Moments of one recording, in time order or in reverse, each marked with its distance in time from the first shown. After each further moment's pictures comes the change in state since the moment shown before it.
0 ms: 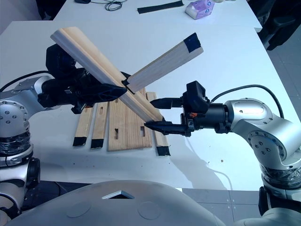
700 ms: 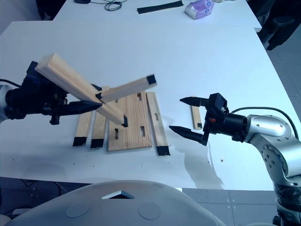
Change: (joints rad) left arm 0.286 0.335 0.154 -0.143 0.378 -0.224 -0.260; right arm 0.310 -0.020 -0.150 0.083 -0.241 -0.183 0.008
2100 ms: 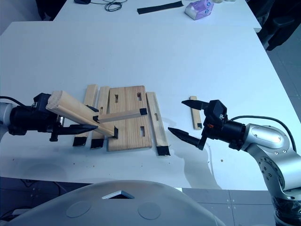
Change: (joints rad) left arm 0.170 0.039 -0.064 0.040 0.217 -0.319 -0.153; right arm 0.086 0.042 -0.006 -0.062 -0.045 -0.048 -0.082
